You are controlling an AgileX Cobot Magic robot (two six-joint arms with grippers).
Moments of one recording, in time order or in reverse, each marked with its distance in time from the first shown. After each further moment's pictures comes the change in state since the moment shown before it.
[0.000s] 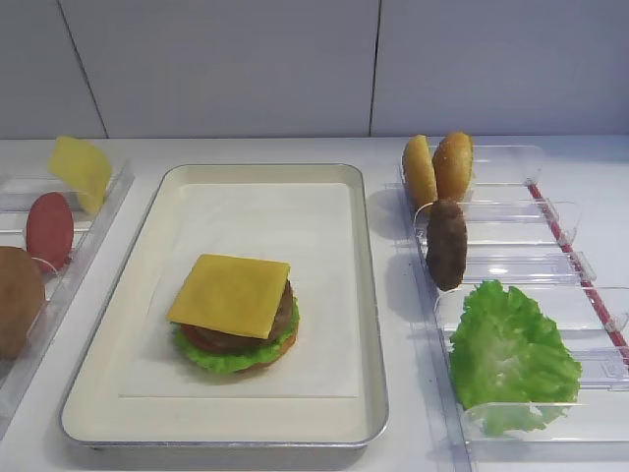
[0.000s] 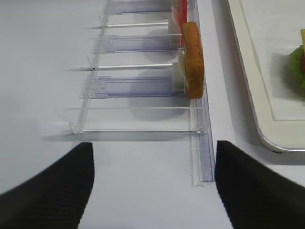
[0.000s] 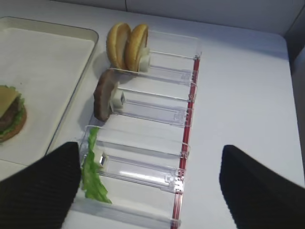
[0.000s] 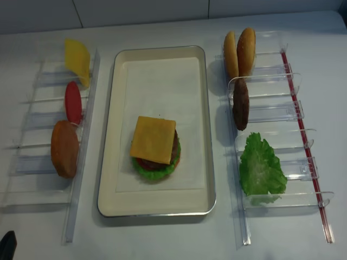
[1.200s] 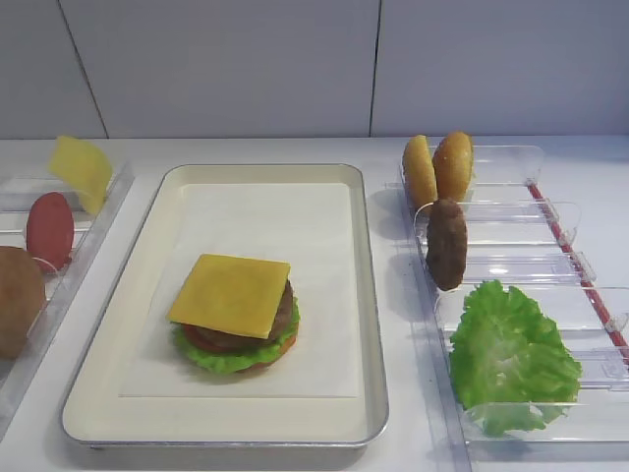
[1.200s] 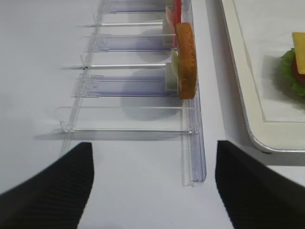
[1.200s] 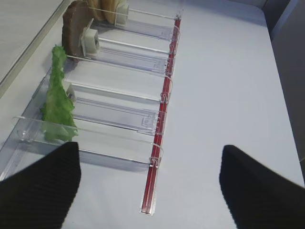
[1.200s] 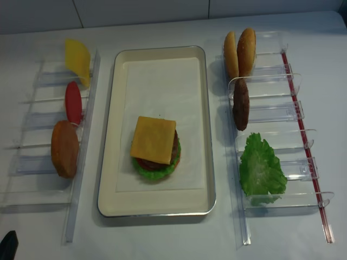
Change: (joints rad) left arm 0.000 0.000 0.000 -0.013 0.002 -0.014; right arm 0.000 -0.563 0.441 -0.095 0.018 -0.009
